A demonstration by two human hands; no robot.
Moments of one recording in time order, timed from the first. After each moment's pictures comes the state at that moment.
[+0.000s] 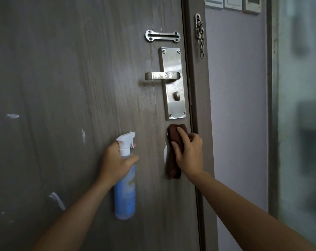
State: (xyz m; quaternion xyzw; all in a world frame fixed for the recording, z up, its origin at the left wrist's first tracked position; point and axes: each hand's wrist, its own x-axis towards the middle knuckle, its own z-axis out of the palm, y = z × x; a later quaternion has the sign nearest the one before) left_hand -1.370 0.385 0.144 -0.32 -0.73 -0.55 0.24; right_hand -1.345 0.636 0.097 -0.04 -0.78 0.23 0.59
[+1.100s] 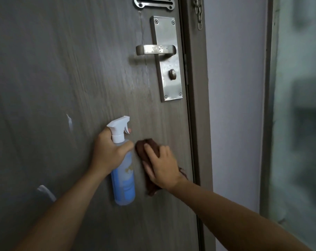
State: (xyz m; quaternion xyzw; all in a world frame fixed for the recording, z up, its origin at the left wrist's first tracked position) left_hand -1.383 0.381 0.140 -0.36 -0.72 -0.52 0.27; right_hand -1.373 0.572 0.020 0.07 -0.81 0.04 0.57
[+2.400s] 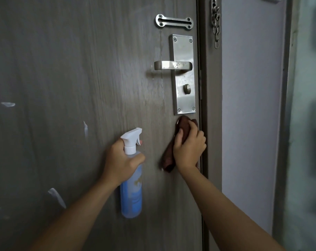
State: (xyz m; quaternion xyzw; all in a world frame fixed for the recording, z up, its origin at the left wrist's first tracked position) left_hand -1.372 0.384 0.136 -0.35 -0.71 -0.54 0.29; right_hand -1.391 0.603 0.112 -0.20 -0.67 0.26 0.67
